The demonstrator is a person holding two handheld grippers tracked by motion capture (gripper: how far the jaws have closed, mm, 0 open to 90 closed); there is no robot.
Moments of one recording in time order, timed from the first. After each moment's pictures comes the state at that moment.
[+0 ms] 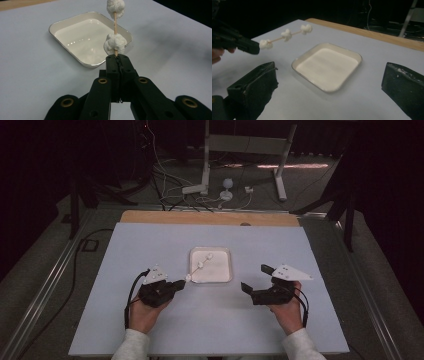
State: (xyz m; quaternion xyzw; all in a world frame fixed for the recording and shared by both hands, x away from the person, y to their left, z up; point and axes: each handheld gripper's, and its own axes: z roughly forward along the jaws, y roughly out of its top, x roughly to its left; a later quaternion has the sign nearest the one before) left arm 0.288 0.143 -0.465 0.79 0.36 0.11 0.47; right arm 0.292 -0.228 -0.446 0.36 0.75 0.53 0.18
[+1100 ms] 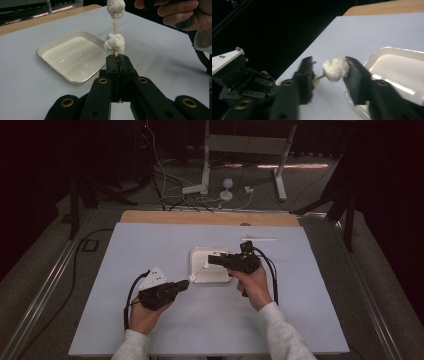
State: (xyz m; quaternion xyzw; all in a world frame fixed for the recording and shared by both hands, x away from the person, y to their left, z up) left arm 0.279 0.140 -0.455 0.79 0.30 0.12 0.52; right arm 0.370 -0.151 -0.427 0.41 0.71 0.56 -0.09
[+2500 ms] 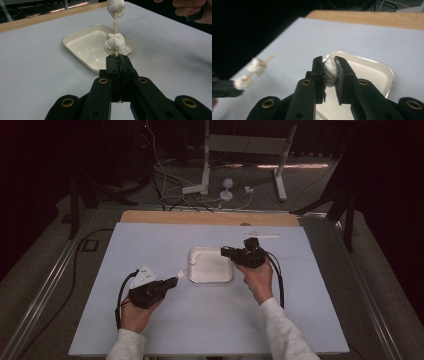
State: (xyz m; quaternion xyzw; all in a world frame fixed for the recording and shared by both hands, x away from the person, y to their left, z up) left arm 0.281 0.164 -0.459 0.78 0.35 0.15 0.50; right arm 0.385 -0.163 -0.428 0.44 0.74 0.50 0.05
